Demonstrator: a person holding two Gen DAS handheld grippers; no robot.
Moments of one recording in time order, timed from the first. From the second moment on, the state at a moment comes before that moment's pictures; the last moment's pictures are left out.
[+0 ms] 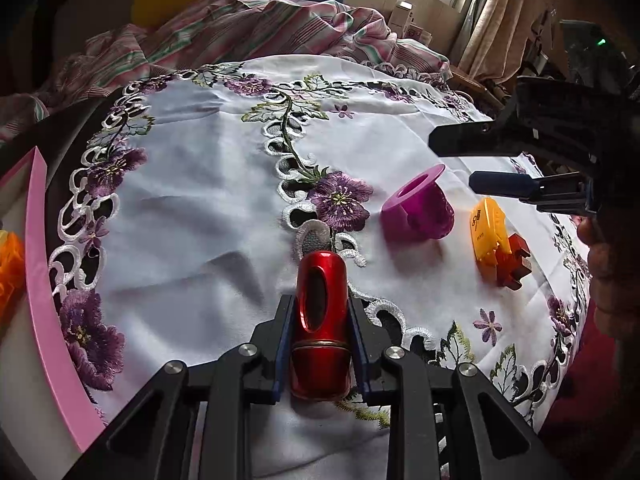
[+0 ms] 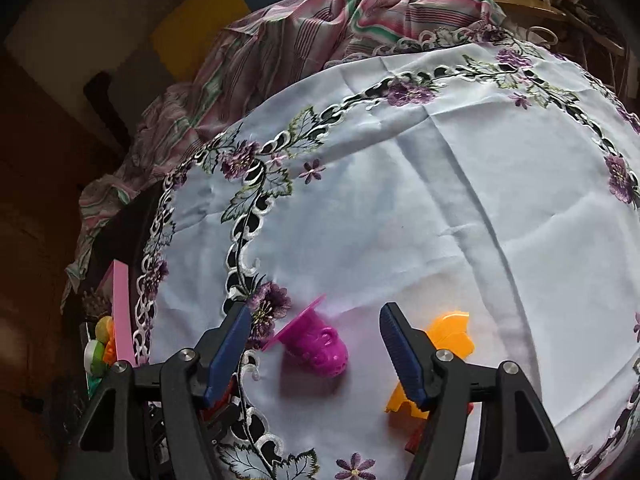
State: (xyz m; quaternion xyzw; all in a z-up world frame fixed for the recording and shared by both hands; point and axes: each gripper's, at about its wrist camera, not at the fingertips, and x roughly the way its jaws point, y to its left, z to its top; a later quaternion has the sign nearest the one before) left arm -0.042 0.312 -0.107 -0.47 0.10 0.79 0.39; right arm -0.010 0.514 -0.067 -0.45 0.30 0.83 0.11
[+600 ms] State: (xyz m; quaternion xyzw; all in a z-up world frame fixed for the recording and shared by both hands) left arm -0.047 0.310 -0.109 -0.47 0.09 0.78 0.40; right arm -0.035 0.477 -0.090 -0.54 0.13 0.82 0.15
